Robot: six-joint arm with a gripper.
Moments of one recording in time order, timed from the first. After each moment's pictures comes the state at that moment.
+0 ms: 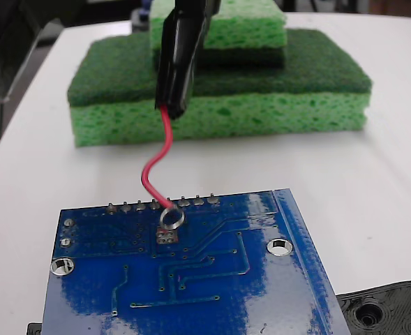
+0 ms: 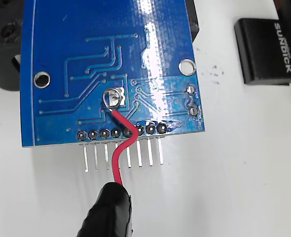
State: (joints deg) arm 8.8 110.3 125.2 38.7 5.1 -0.6
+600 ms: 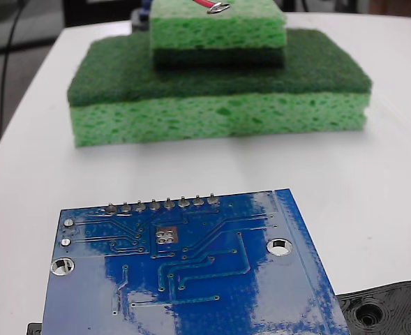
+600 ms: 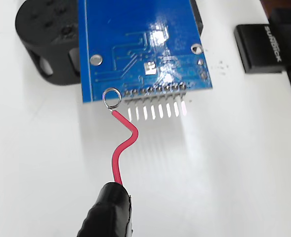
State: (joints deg) arm 5.8 131.7 138.9 41.0 5.1 5.4
